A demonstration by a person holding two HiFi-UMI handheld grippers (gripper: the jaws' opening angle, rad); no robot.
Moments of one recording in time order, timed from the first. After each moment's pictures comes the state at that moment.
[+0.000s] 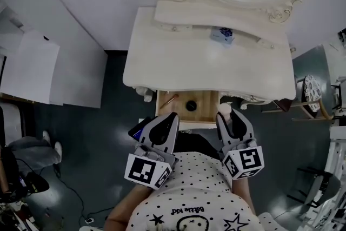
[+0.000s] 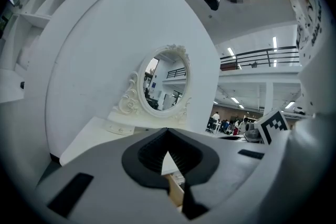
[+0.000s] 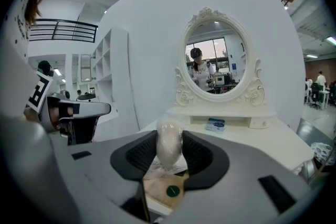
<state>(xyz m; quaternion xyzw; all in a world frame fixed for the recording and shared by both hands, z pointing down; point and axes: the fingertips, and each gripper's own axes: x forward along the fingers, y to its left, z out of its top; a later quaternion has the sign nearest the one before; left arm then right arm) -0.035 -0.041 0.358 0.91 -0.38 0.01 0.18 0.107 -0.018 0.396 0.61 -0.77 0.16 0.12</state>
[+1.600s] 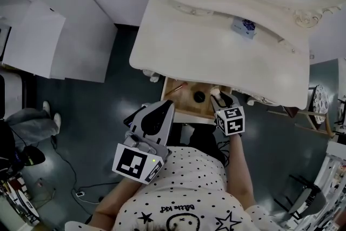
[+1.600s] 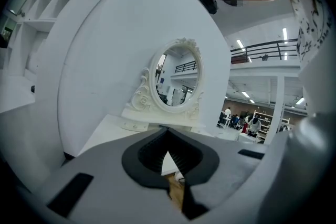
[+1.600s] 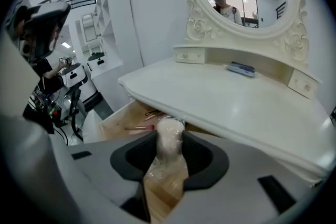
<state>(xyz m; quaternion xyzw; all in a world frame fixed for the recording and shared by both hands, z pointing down) -0.061 -0.073 0.373 0.88 -0.43 0.05 0.18 0.112 -0.079 0.629 0.47 -0.77 0.27 0.33</state>
